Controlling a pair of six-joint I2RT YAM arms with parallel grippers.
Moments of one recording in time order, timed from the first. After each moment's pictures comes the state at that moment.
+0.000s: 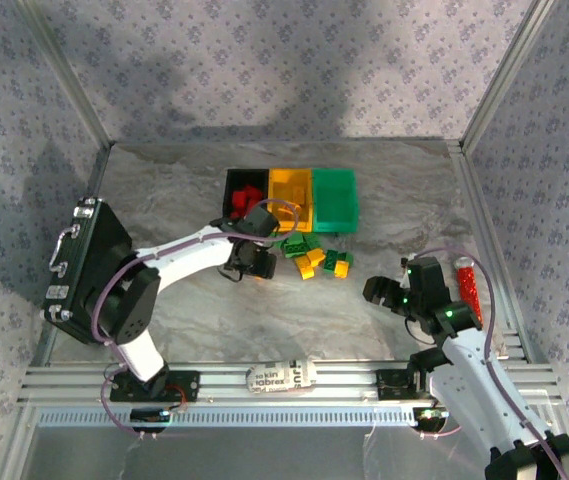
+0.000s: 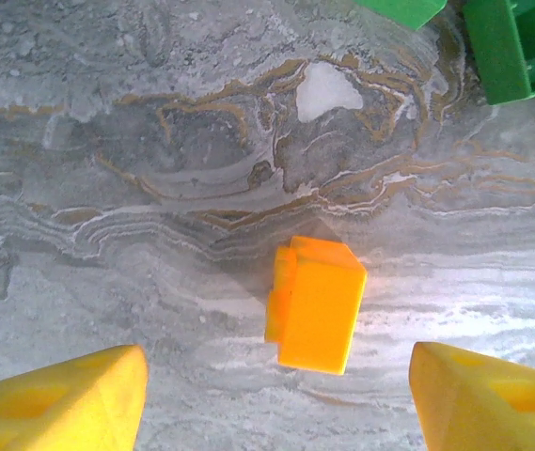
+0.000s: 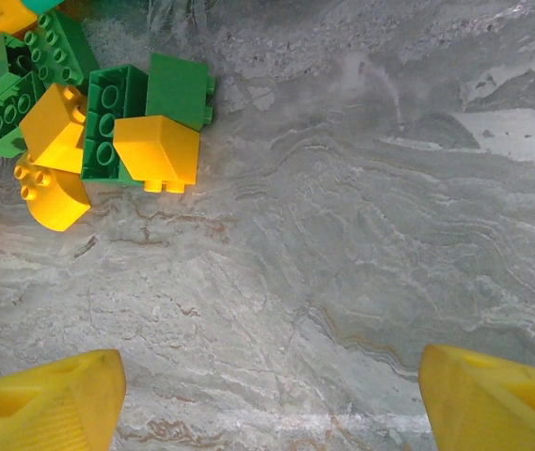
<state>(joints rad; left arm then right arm) -0.74 1.69 1.14 -0.72 -0.11 -0.49 0.26 0.63 0.45 -0.70 -0.15 0.56</state>
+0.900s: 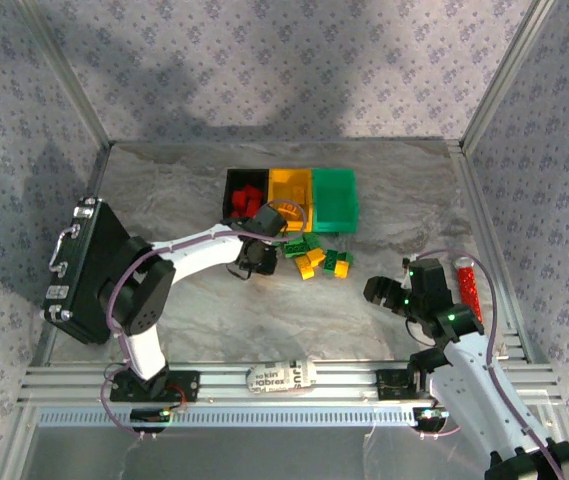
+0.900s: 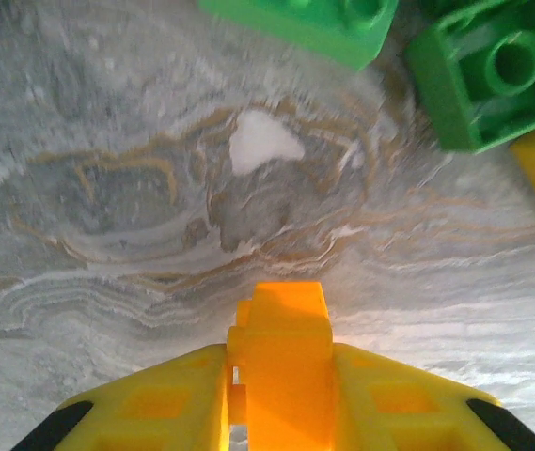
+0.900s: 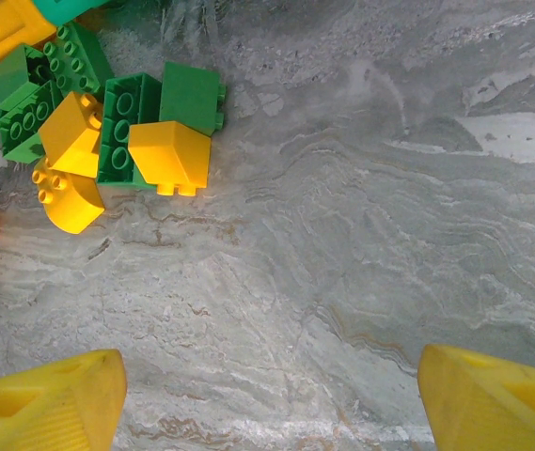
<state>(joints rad) -0.76 1.79 1.20 -0.67 -0.10 -0.46 0.26 0.60 0.45 -0.71 -0.15 0.57</state>
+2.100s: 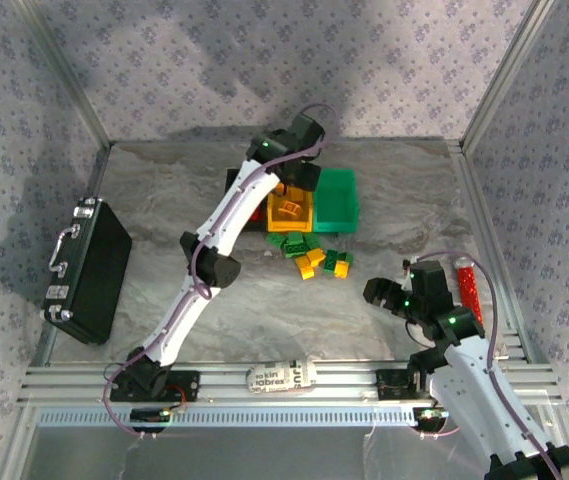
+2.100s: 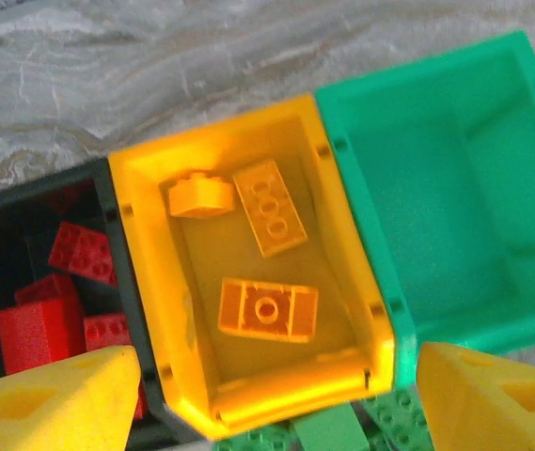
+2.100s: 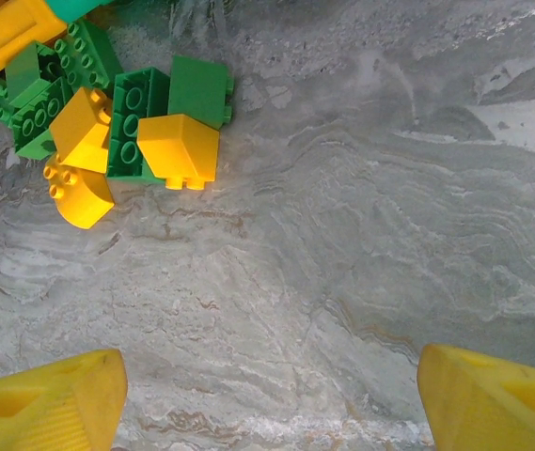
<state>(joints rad) -0.73 2.61 3.10 -1.51 -0.26 -0.32 0.26 0.58 0.43 -0.72 -0.17 0.59</state>
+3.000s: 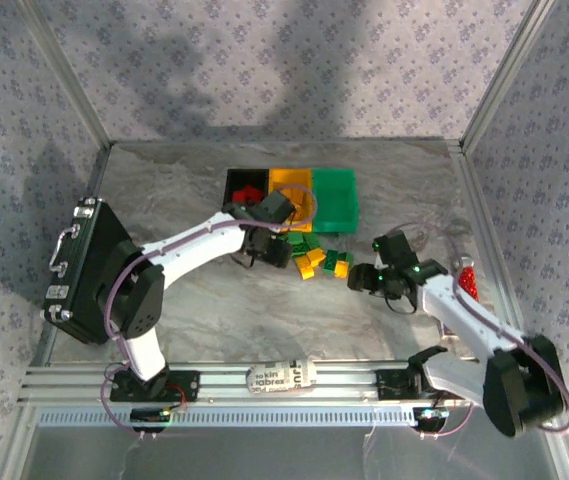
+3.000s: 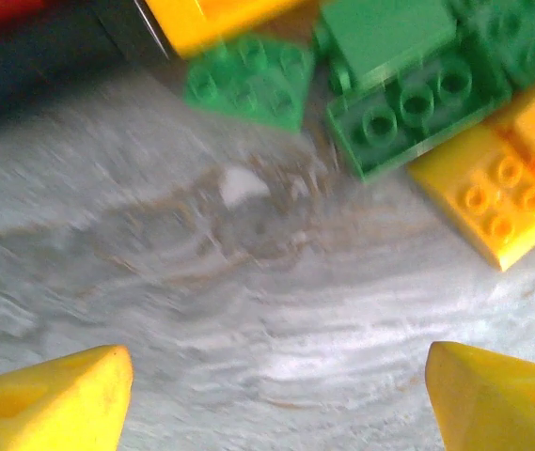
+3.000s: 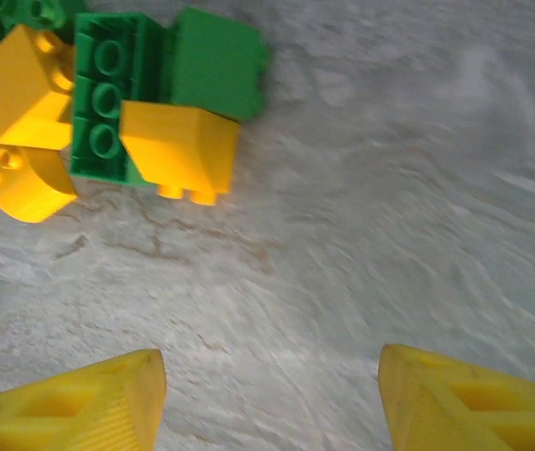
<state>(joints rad) -0.80 1.76 1.34 -0.84 -0.14 -0.40 0.40 1.15 0.65 -0.59 -0.12 0.54</state>
